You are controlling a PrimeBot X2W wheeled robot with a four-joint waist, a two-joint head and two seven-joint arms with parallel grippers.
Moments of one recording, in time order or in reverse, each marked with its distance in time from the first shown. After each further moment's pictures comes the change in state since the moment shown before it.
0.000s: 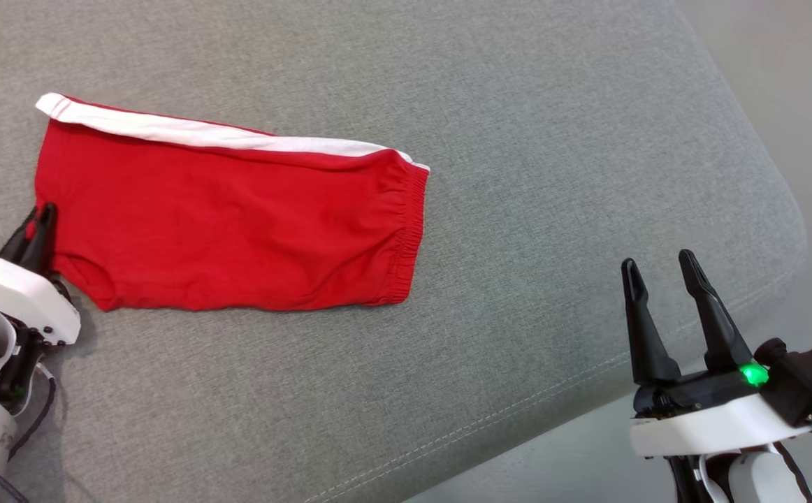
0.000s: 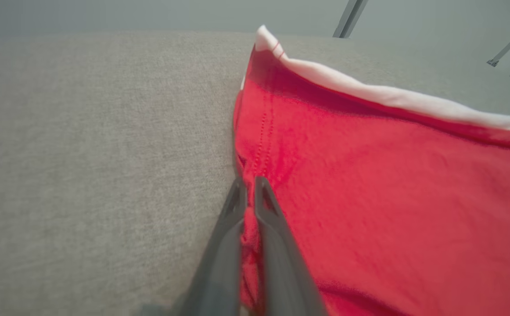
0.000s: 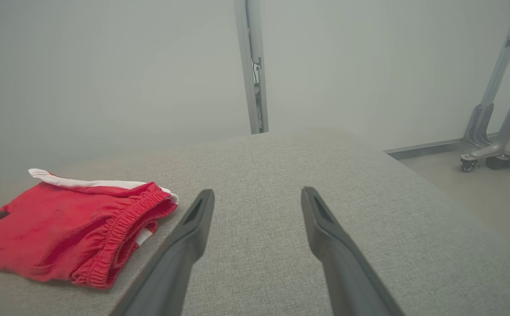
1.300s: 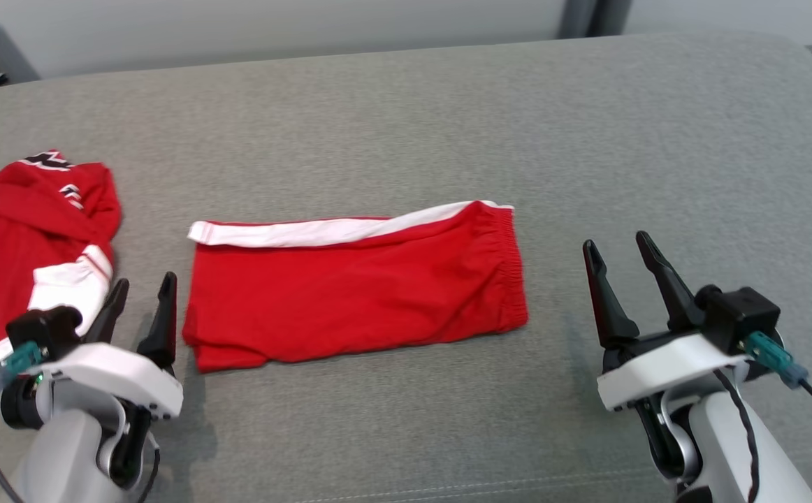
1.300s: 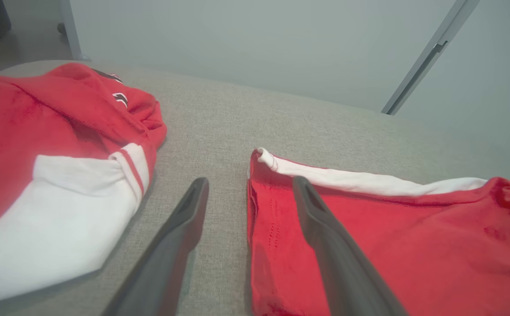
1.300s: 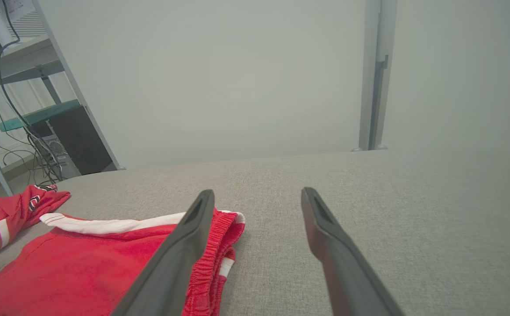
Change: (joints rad) left arm 0.225 -0.219 0.167 -0.105 0.112 0.002 -0.107; right arm -0.230 -0.008 0.068 0.361 -0.006 0.000 0.000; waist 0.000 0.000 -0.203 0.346
